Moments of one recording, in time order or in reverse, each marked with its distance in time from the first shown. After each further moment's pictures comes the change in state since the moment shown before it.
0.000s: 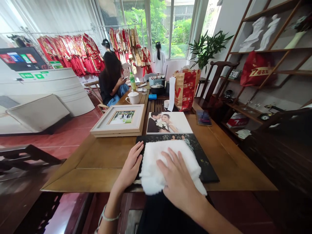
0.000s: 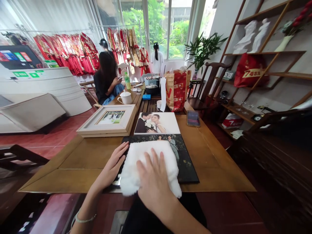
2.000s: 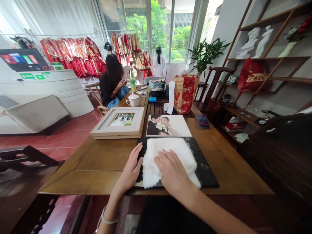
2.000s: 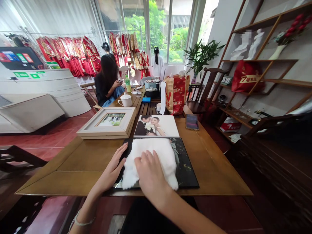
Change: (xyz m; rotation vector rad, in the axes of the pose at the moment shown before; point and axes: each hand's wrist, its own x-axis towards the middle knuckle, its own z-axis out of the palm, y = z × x) left_hand 0.001 0.003 0.006 -0.019 -0.010 -0.071; right_hand 0.025 0.001 -0.001 -0.111 0.019 -0.081
